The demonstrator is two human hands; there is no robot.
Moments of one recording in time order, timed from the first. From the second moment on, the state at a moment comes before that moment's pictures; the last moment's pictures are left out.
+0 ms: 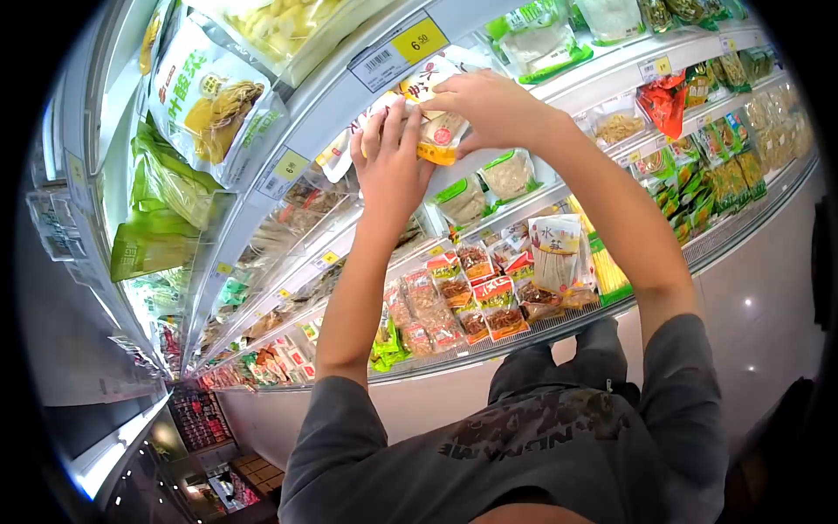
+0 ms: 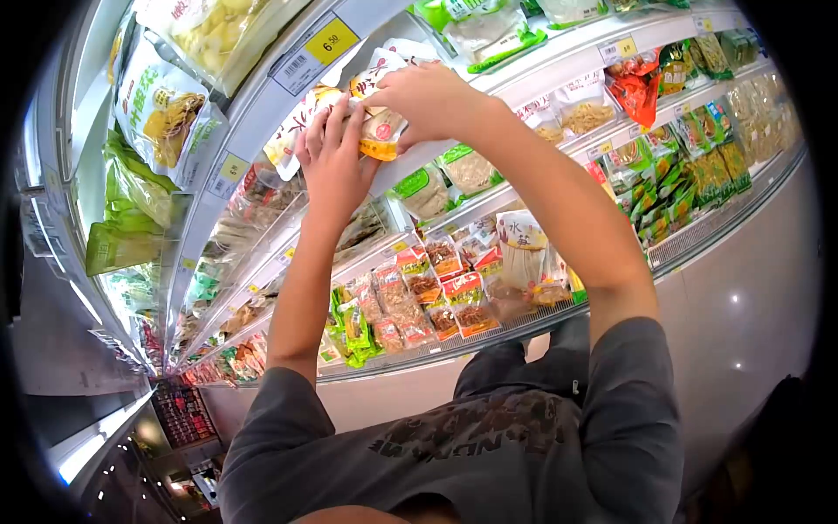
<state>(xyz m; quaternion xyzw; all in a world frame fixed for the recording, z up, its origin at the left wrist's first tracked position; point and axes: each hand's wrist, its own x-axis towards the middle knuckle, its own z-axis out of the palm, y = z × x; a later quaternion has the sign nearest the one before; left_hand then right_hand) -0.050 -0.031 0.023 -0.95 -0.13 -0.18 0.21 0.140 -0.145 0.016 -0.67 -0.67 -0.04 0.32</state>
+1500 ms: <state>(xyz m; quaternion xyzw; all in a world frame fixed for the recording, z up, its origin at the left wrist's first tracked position) -0.071 0.017 0.073 -0.98 -0.20 -0.07 -0.06 0.100 -0.175 0.018 -0.62 -0.64 -0.23 0.38</state>
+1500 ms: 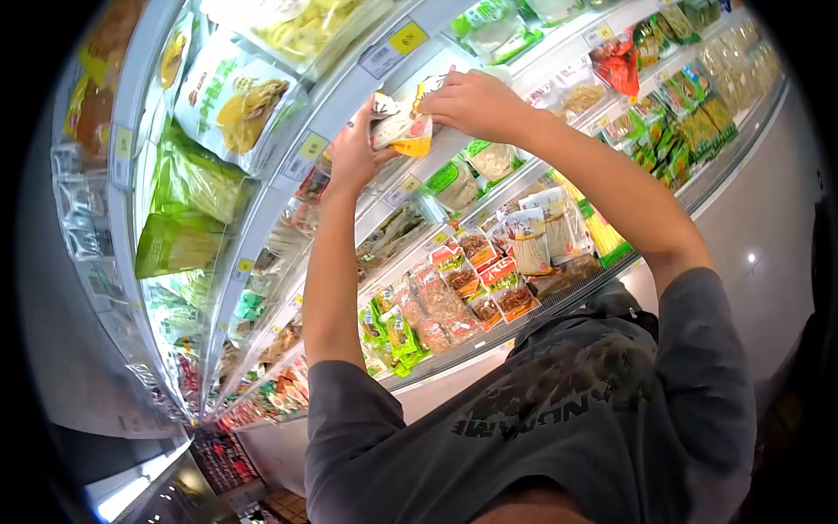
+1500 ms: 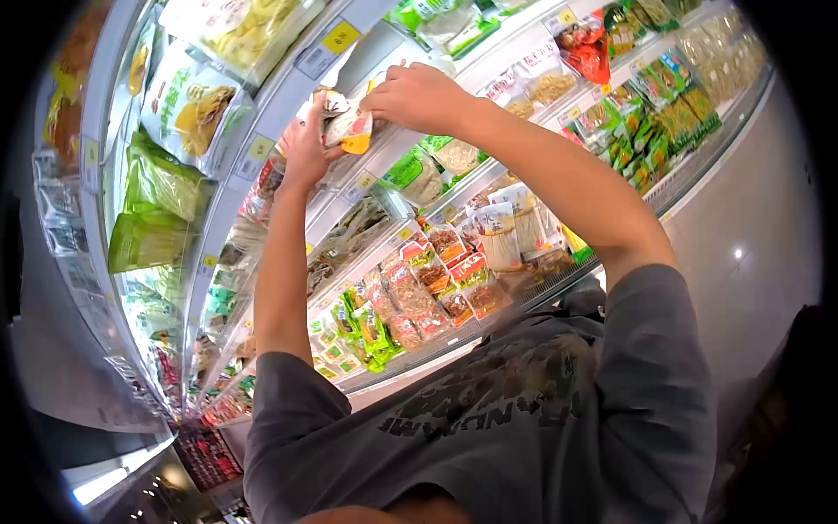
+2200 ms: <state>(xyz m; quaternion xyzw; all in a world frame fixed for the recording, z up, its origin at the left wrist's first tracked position) -0.055 0.001 0.075 -0.97 -0.16 0.00 0.18 0.102 -0.183 0.014 -0.72 -0.65 -0.10 0.23</state>
